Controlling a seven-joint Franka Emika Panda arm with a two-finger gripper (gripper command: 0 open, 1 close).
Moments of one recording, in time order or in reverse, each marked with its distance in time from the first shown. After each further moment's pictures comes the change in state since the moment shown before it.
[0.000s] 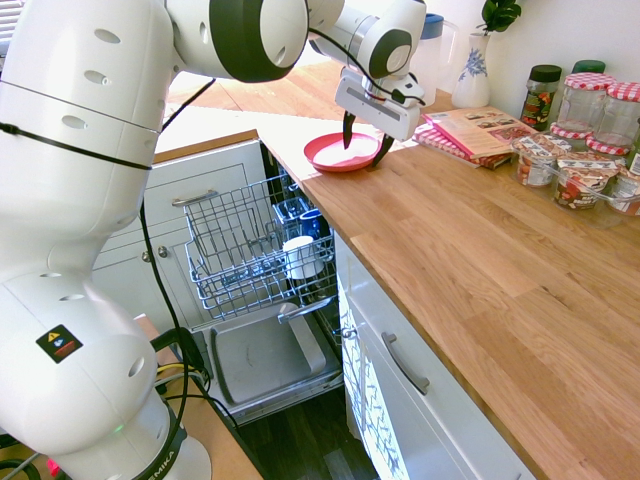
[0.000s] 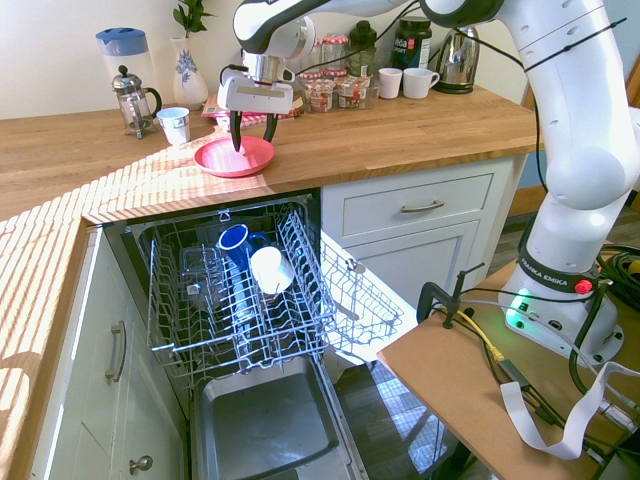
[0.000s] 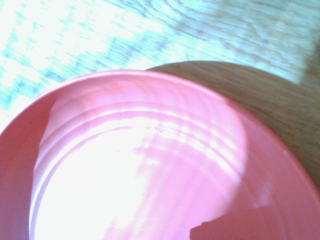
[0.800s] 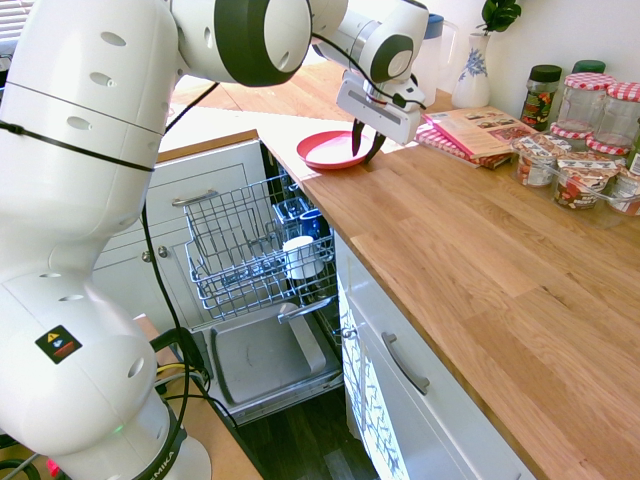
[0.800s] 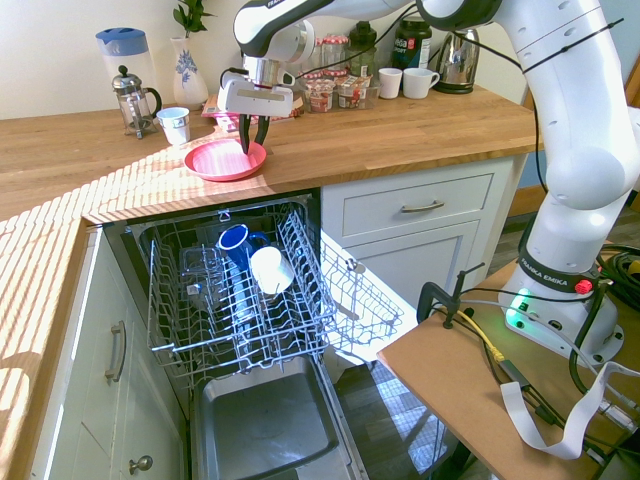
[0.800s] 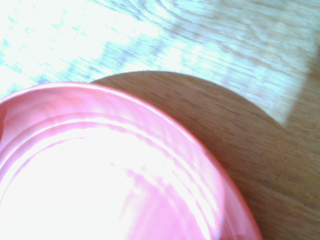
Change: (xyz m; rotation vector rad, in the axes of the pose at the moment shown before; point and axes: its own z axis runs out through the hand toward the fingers) arm 0.006 0.000 0.007 0.017 -0.010 0.014
